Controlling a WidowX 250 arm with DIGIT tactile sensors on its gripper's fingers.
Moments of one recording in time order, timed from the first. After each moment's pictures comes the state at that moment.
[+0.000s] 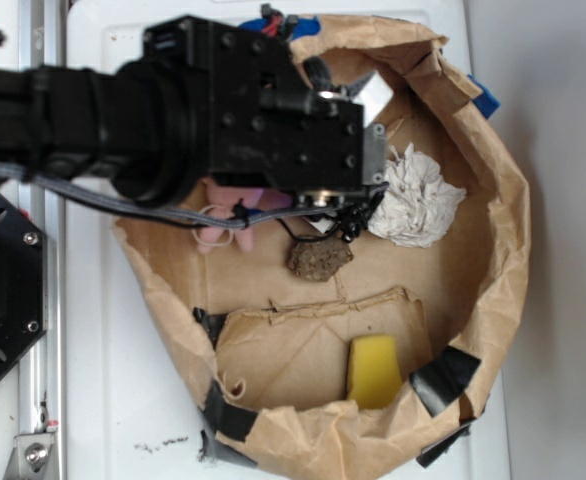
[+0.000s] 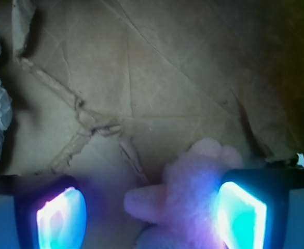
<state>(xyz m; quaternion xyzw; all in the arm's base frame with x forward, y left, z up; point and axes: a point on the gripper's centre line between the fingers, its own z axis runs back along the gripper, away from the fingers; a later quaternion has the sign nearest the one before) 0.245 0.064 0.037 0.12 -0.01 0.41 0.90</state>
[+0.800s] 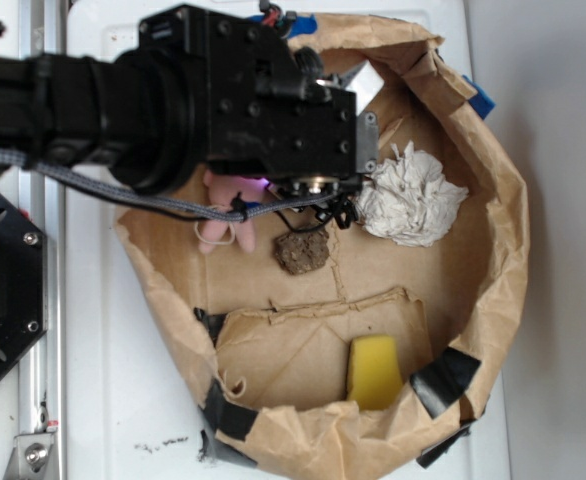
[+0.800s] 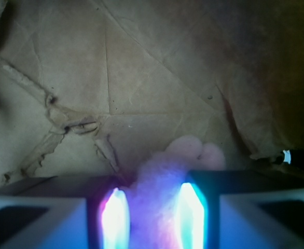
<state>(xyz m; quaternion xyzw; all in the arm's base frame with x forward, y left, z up) 0.243 0.062 0.037 0.11 0.00 0.41 0.91</state>
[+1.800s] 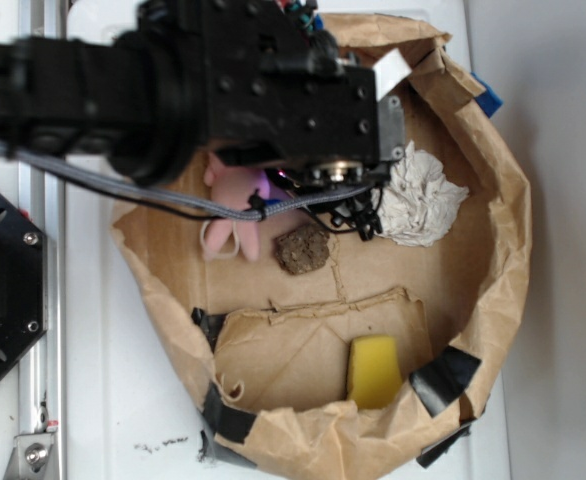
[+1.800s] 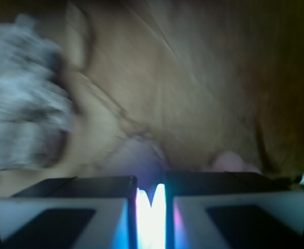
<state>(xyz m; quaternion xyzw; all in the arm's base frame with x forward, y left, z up) 0.264 0.054 0.073 0.06 -0.04 0.34 0.94</state>
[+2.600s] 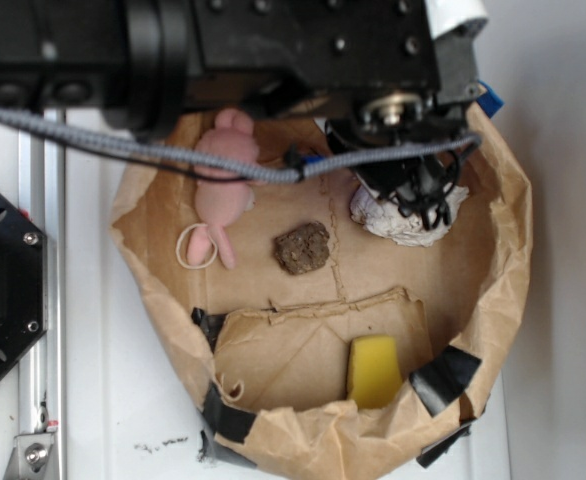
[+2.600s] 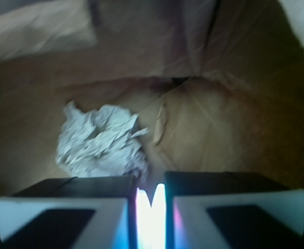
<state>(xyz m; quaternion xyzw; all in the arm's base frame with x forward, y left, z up) 0.297 0.060 0.098 0.03 -0.09 0.29 0.95</state>
